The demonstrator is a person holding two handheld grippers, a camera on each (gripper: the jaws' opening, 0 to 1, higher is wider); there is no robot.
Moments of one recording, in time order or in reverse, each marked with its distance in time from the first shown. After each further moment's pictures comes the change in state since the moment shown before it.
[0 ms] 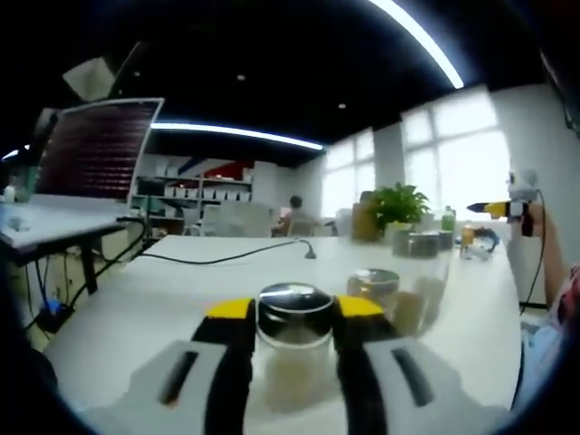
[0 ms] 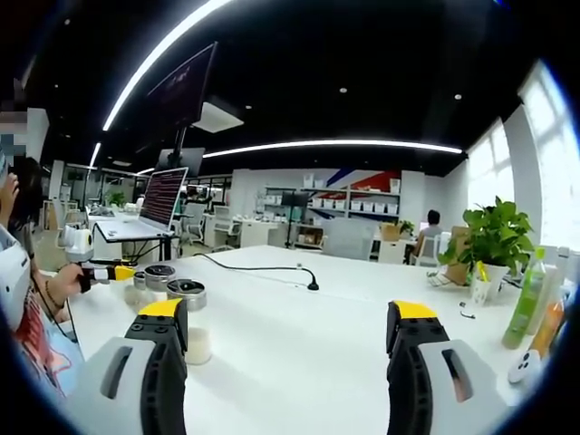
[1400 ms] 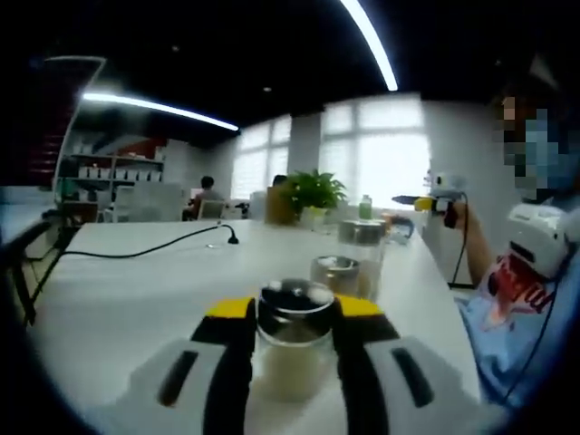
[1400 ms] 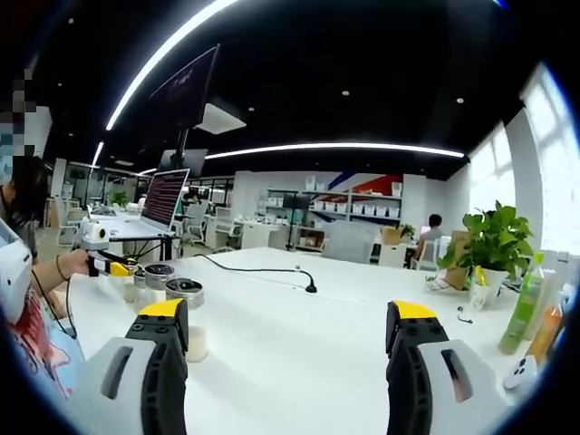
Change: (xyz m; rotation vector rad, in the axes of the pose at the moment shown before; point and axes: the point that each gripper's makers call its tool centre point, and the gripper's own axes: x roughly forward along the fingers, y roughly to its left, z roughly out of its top) left arm 0.003 -0.012 -0.005 -0.019 0.103 -0.478; right arm -0.006 -0.010 0.003 -0.018 -0.011 0.002
